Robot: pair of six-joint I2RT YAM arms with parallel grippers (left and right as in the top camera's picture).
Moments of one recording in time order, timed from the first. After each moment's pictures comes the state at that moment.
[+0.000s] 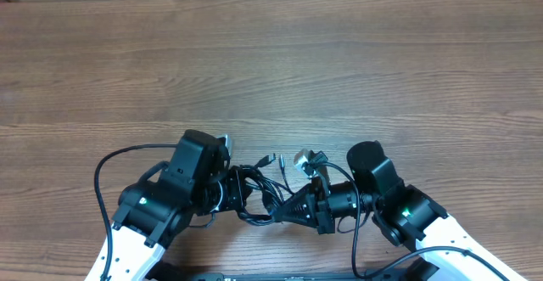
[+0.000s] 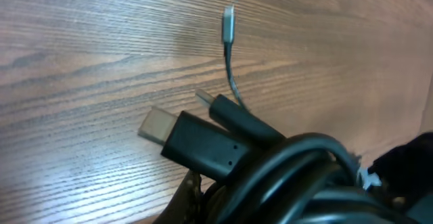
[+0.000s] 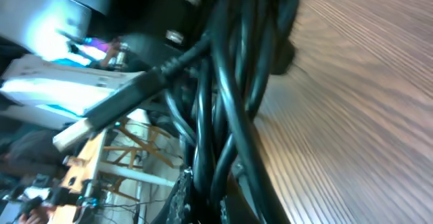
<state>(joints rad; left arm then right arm) -0.46 0.98 0.88 -0.96 0.33 -0.71 0.66 1.03 0.54 -0.12 -0.96 0.40</state>
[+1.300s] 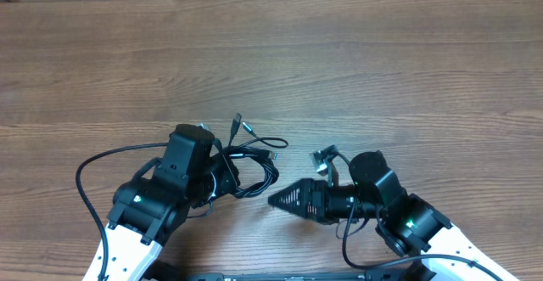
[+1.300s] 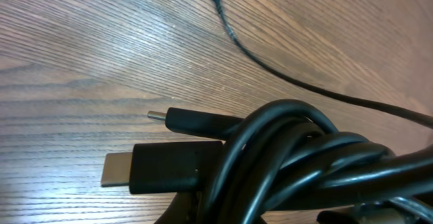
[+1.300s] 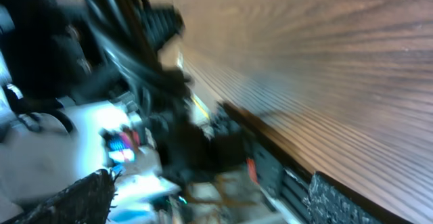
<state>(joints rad) -0.42 0.98 0.89 -0.92 0.18 -0.90 0.70 0.96 0.49 -0.05 -0.72 1.15</state>
